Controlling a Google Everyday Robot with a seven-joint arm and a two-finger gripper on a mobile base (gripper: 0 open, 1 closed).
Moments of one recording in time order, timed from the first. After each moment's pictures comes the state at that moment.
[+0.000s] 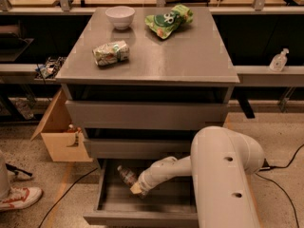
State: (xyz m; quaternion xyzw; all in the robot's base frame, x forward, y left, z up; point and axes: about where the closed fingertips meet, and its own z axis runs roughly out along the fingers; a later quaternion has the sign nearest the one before) arm 0.565 0.070 0.242 -0.40 0.88 0.21 0.16
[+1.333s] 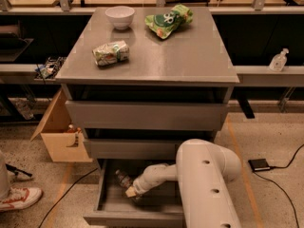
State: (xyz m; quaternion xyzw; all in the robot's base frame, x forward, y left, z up) arm 0.577 0.100 0.159 -0.35 0.90 0.24 0.14
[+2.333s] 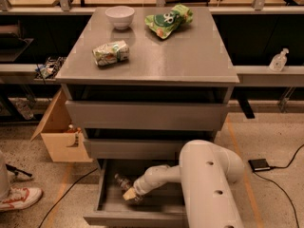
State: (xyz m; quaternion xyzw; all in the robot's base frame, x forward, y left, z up) arm 0.572 0.100 0.161 -0.35 0.89 0.24 0.14
